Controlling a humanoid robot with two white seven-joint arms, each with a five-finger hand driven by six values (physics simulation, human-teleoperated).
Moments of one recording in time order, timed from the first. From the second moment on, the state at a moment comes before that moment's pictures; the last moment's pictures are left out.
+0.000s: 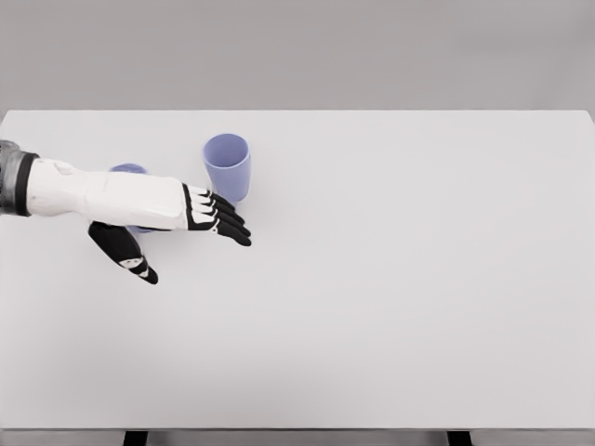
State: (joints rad) left arm -1.18 1.08 -1.31 -1.76 0.33 -0.61 -0.61; right arm -0.04 0.00 -0.08 0.15 0.07 -0.20 0.25
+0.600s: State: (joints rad) left arm -1.36 0.81 -1.34 -1.39 0.41 -0.61 -0.61; right arm -0.04 0.00 -0.08 0.15 0.07 -0.20 0.25
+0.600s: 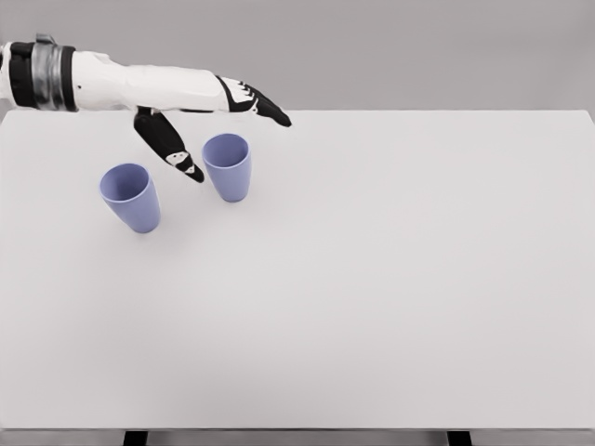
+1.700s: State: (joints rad) left arm -1.24 0.57 -1.32 -0.93 0.23 -0.61 -0.61; right arm -0.04 0.00 -0.08 0.15 0.07 -0.20 0.25
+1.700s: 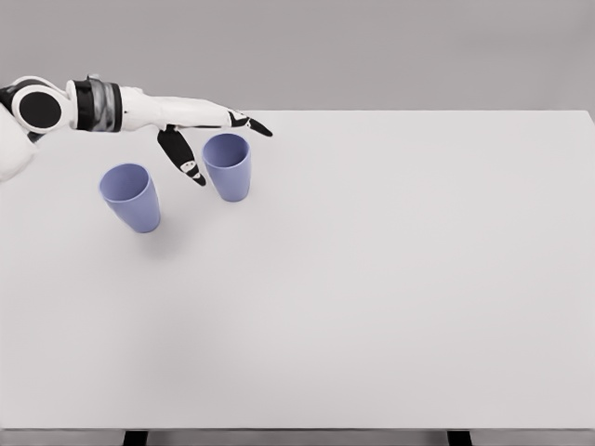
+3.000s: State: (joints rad) left arm -1.19 0.50 -1.24 -0.81 0.14 -0.61 -0.61; right arm -0.04 0.00 -0.08 0.15 0.07 -0.20 0.25
